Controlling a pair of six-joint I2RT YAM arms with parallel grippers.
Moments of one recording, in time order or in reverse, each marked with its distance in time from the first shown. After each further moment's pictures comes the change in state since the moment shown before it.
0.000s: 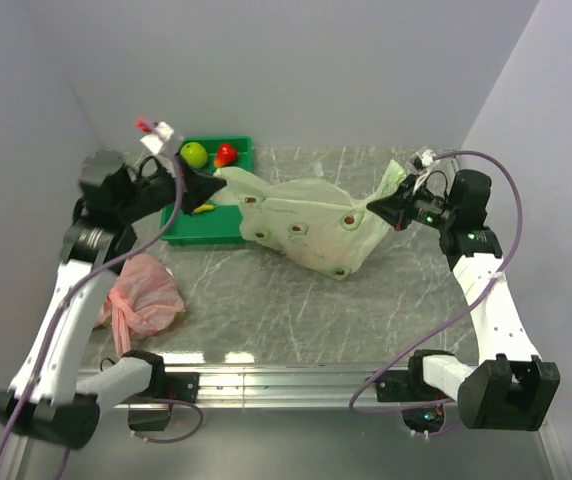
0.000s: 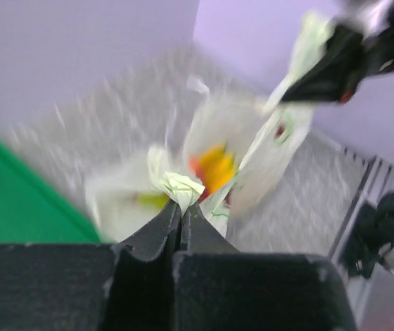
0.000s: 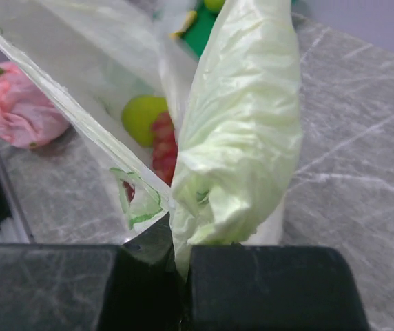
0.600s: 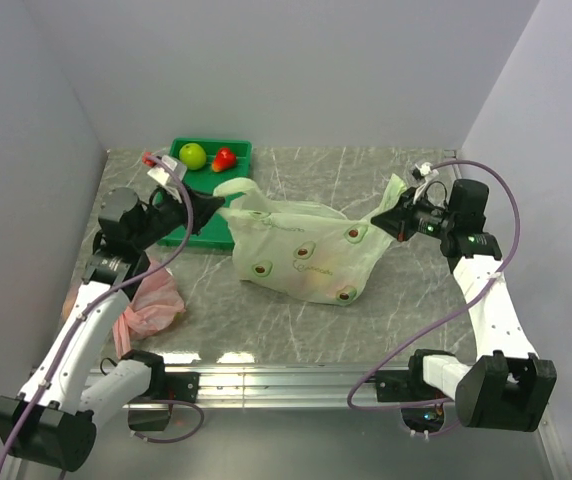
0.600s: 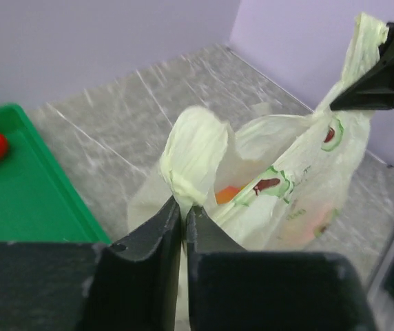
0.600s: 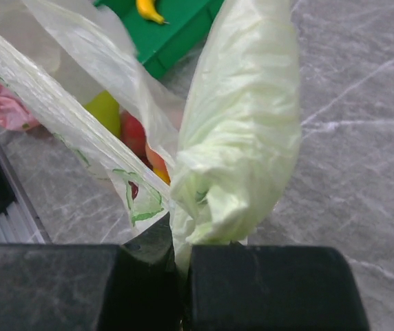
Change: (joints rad) left arm -0.010 -0.150 -0.379 0.325 -0.130 -0.056; right arm -0.042 0.002 -0.032 -0.122 -0.008 -0.038
